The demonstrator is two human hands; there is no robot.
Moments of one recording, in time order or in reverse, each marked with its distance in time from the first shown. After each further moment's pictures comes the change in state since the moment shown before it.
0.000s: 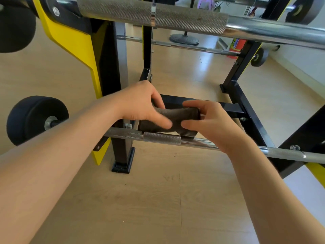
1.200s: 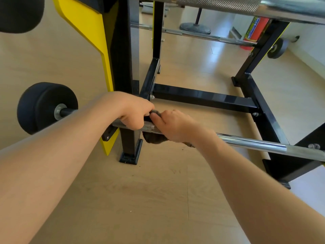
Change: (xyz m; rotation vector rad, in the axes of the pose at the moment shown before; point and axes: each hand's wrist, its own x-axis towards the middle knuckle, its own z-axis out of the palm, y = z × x) left_hand -0.001 -0.039 0.016 0.455 -0.393 -0.223; right_hand 0.052 0.006 0.103 -0.866 -0.321 -0.296
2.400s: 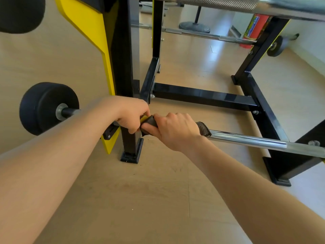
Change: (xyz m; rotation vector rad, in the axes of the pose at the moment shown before) left_hand 0.002 -0.014 0.013 -0.043 0.020 0.013; right_hand -0.016 -0.011 0.018 -0.317 0.245 -0.071
